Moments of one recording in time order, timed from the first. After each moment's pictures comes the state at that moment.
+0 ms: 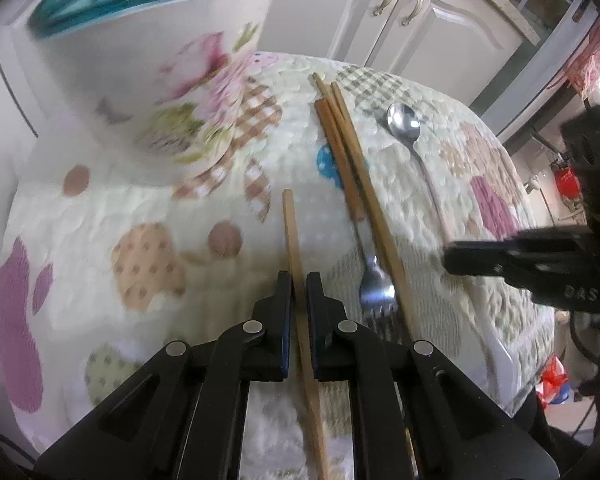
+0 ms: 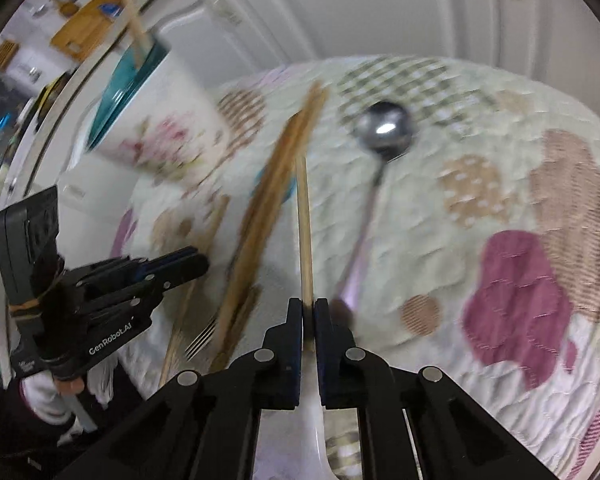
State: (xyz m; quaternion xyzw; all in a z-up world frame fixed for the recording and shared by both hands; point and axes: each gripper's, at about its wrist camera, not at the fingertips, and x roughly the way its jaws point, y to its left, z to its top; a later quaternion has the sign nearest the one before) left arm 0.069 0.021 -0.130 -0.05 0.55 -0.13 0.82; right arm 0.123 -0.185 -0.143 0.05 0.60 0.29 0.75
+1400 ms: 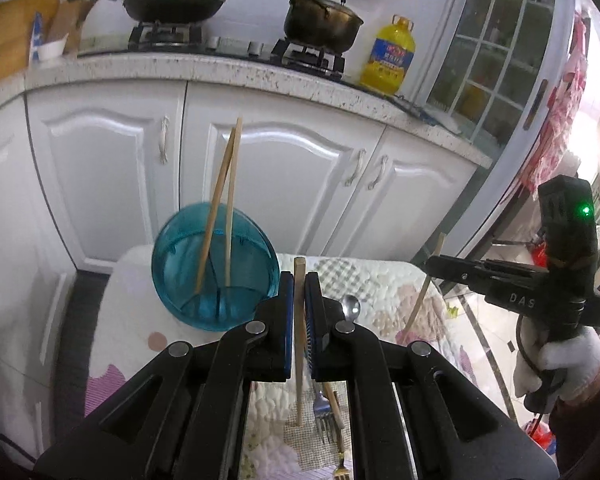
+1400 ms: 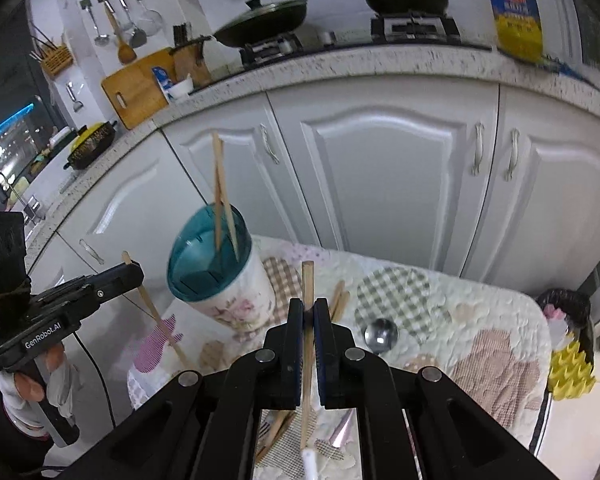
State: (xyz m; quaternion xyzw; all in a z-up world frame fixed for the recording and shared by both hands) left arm 0.071 0.068 0.052 -0.10 0.35 -0.13 0.92; right arm 0.137 -0.174 0.013 0.02 0.41 0.28 0.87
